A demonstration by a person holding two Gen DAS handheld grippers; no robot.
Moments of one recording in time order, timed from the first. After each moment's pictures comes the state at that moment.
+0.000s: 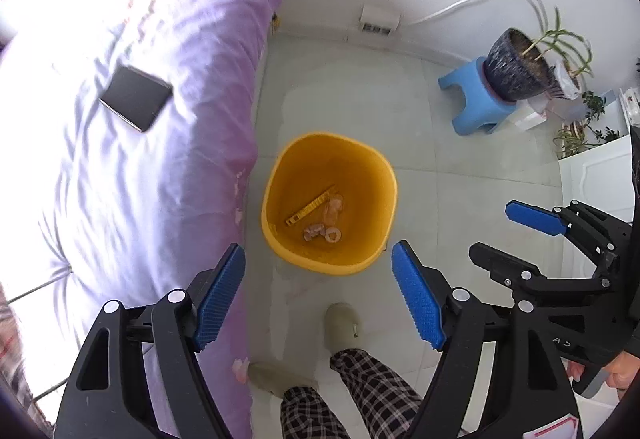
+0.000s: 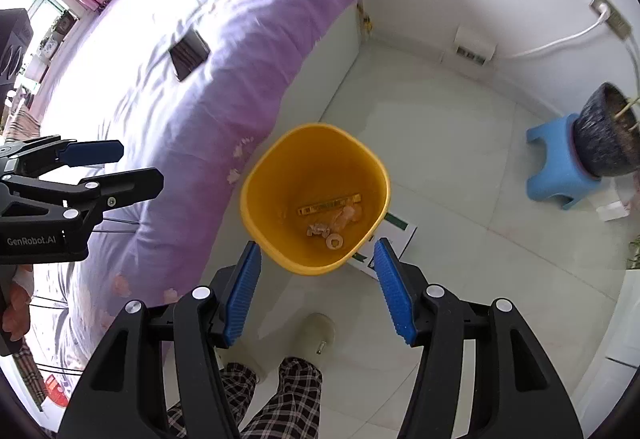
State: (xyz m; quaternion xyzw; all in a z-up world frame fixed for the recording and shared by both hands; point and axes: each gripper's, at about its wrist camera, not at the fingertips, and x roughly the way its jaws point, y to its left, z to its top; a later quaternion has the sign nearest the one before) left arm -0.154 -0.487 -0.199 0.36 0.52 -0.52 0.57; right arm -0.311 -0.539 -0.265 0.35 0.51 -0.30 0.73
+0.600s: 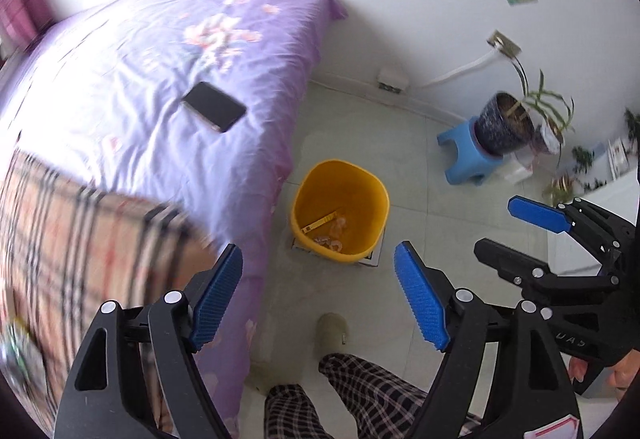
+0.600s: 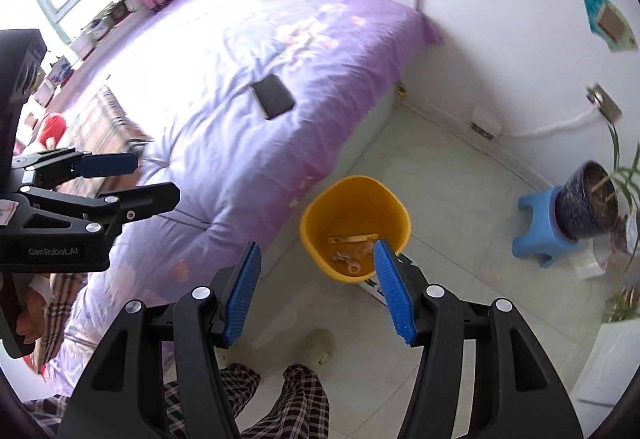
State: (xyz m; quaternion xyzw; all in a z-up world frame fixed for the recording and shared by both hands) left arm -0.126 -0.366 -0.090 0.27 0.50 -0.51 0.65; right arm -0.282 -0.453 -0.128 0.25 0.47 -0.27 0.80
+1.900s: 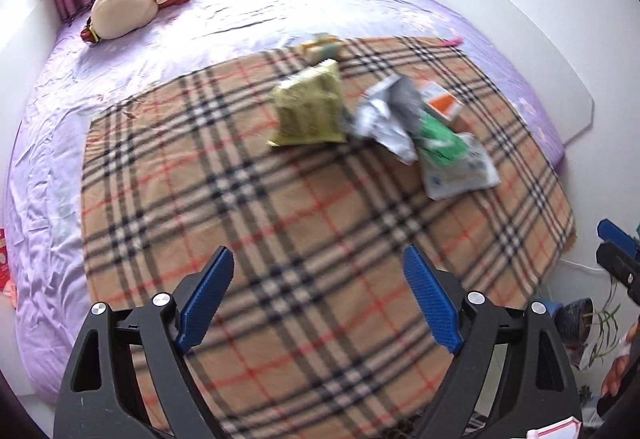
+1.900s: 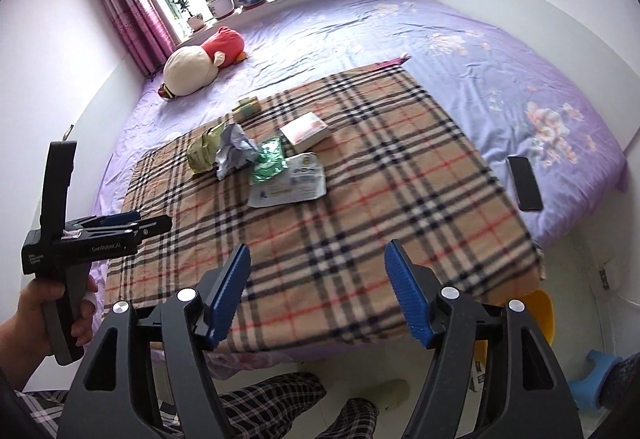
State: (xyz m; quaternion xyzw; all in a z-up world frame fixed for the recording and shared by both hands) left arm 0.041 0.036 -0.090 0.02 0.56 -0.17 0.81; right arm -0.061 -0.215 -0.064 0.13 0.47 0.02 0.87
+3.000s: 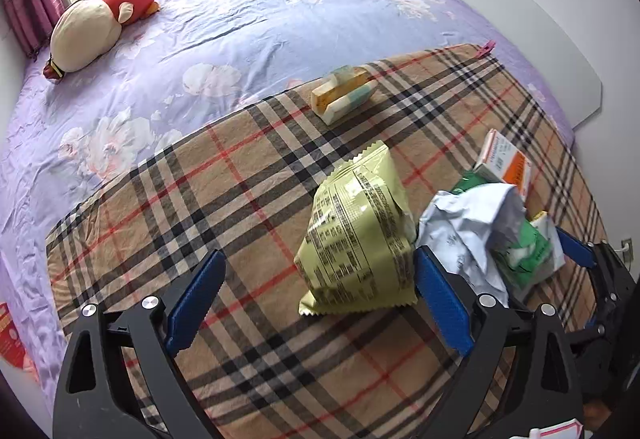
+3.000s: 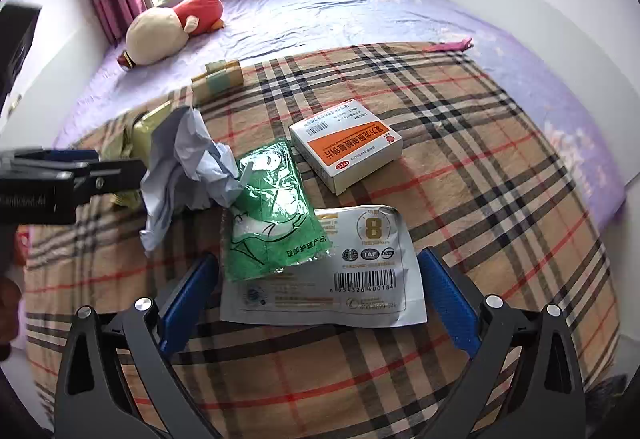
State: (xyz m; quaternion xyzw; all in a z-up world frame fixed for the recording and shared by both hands) left arm 0.162 0.015 -0.130 0.07 0.57 -0.21 0.80; right arm 0.067 -0.149 -0.158 0.04 0.50 -0.04 0.87
